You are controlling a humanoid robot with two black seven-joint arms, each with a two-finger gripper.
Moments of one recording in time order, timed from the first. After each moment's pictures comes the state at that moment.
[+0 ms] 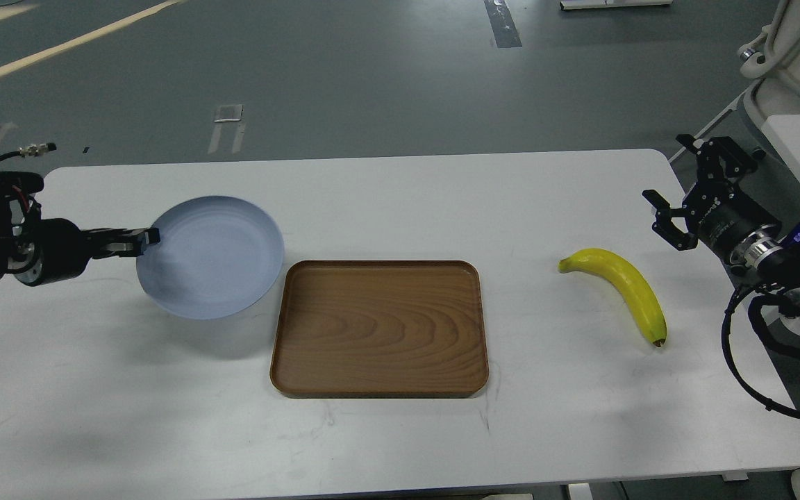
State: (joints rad) left arm -0.92 0.79 -0.23 -0.91 1.52 -0.29 -0.49; right arm 0.73 -0.61 0.27 0.64 0.01 0.49 0.49
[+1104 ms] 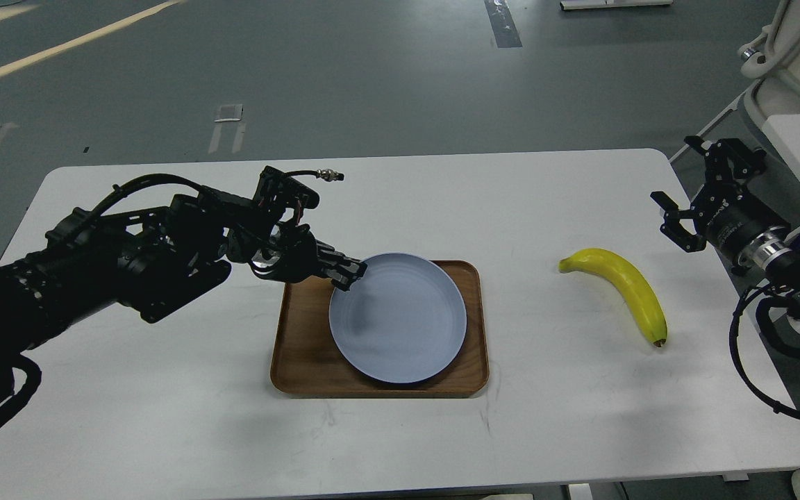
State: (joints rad) left arm -1.11 0.18 0.01 -0.67 1.65 -0.37 -0.49; right arm 0.72 -0.62 0.27 0.63 0.01 0.49 0.49
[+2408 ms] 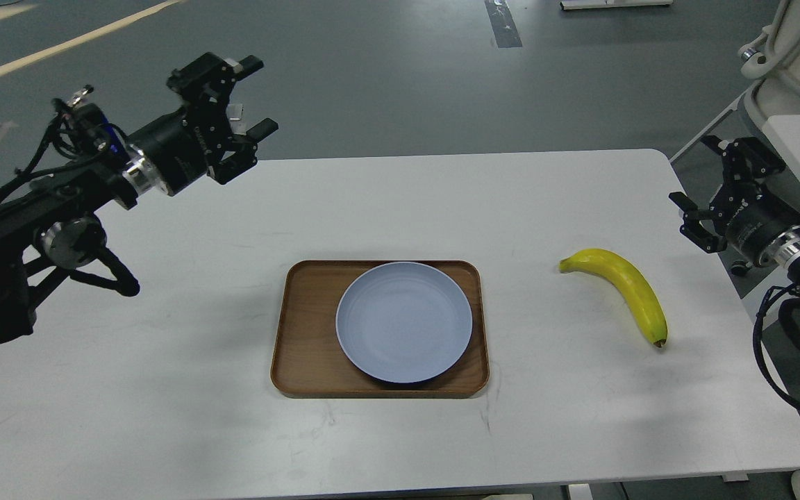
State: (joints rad) left arm -0.89 0.53 -0.40 -0.82 0.21 -0.48 -0.49; right arm 0.73 -0.68 0.24 0.65 -0.03 0.49 0.49
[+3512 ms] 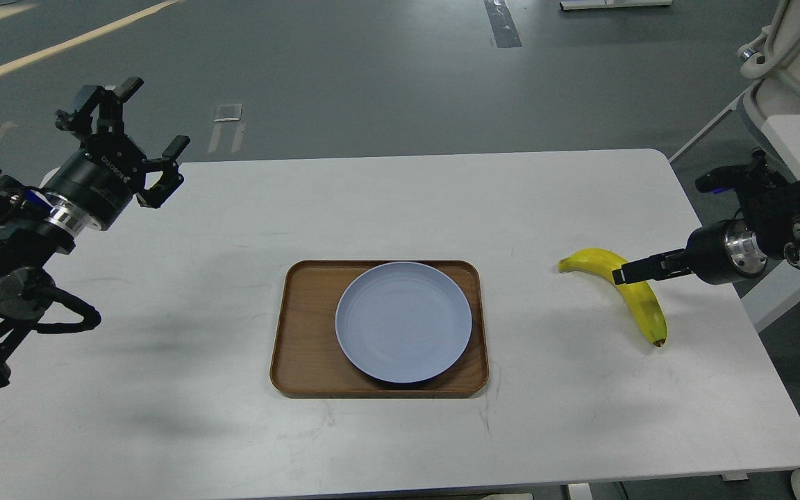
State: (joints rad) left arm -0.70 0.55 -0.63 -0.79 0.17 -0.49 -0.49; right arm 1.18 -0.66 -0.38 0.75 -1.30 0.49 0.49
